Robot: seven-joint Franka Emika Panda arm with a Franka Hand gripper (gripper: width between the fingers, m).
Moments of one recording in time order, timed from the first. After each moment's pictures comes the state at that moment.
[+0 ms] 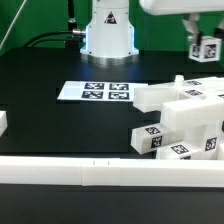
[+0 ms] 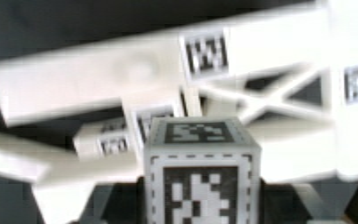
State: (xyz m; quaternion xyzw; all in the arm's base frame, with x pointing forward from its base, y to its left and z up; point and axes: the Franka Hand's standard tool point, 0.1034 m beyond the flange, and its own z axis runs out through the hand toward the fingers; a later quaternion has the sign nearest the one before) arm 0.589 0.121 0.171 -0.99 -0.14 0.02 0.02
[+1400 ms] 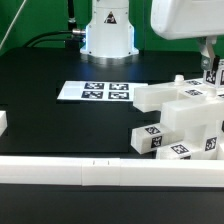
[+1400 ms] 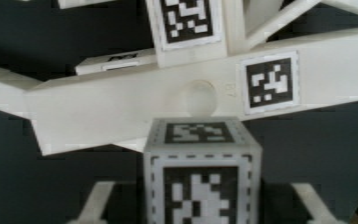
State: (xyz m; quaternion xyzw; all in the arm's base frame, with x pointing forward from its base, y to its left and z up) arm 0.632 0.118 0.152 -0.98 -0.18 0.01 0.01
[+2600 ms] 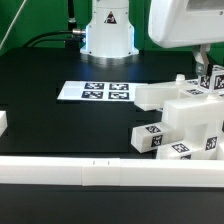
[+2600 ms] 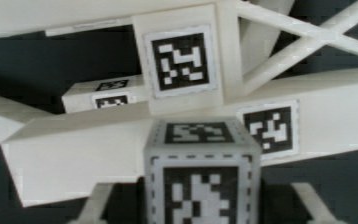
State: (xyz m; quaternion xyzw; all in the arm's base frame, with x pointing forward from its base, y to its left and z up) arm 0.615 0.119 0.135 -0.98 -0.17 0.01 0.01
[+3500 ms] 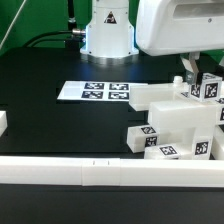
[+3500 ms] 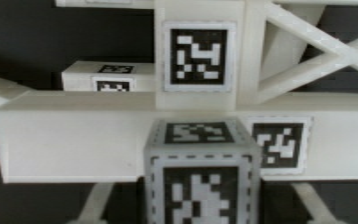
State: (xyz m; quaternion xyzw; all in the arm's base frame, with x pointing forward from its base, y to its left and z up) arm 0.630 0.102 0.130 -0.99 -0.17 0.00 0.01
